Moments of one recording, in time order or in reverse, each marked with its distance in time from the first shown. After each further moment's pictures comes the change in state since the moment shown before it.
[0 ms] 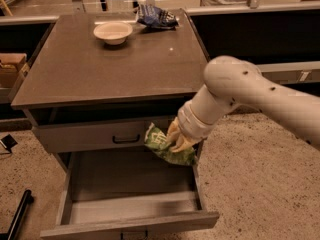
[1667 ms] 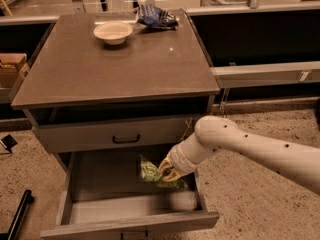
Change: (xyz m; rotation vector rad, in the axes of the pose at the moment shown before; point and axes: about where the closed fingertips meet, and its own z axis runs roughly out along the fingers) arm 0.052 0.036 0.152 0.052 -0.103 -0.243
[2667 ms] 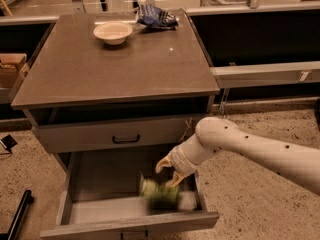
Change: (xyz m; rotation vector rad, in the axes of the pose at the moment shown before) arm 0.001 0.002 0.006 0.000 -0.008 -0.004
